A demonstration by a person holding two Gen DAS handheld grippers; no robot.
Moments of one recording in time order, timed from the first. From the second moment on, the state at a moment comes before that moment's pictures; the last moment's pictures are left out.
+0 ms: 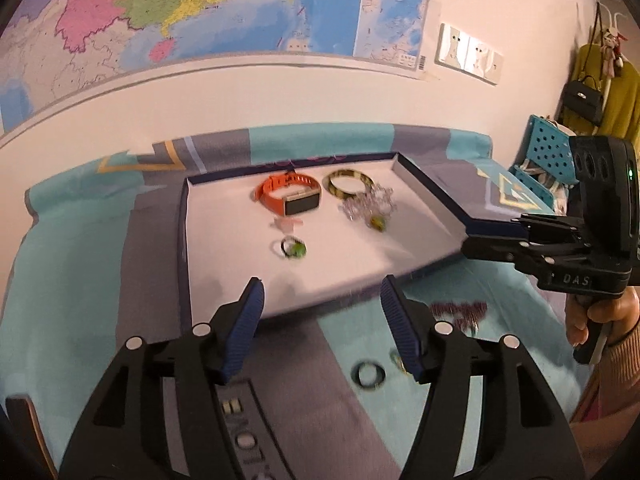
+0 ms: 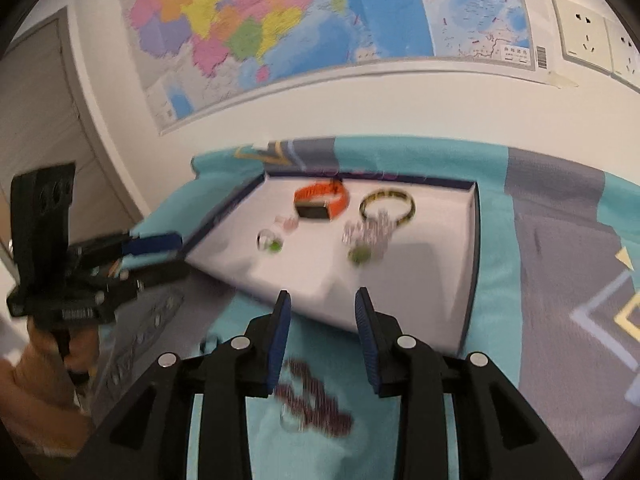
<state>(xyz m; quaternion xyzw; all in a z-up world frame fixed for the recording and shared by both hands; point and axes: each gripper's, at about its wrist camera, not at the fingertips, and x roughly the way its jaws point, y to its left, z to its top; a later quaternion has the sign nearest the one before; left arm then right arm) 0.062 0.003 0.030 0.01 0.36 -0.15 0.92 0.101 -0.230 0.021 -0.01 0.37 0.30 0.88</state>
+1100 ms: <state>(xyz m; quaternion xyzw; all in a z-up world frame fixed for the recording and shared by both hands) 0.030 -0.006 -0.023 0.00 0.43 -0.16 0.89 0.074 -0.217 -0.020 -0.11 0.42 0.27 0.86</state>
